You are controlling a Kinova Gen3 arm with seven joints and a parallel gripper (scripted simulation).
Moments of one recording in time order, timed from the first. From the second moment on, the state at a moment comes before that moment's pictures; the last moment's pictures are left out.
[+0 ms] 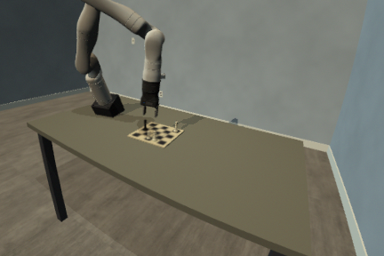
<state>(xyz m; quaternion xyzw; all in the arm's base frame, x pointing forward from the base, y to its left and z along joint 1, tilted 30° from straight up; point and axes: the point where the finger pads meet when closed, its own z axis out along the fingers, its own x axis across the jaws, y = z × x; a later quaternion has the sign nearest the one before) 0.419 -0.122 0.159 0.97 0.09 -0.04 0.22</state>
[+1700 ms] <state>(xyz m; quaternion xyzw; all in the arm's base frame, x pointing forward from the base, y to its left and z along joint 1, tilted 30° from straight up) 0.434 -0.098 0.163 0.96 0.13 -0.01 0.25</state>
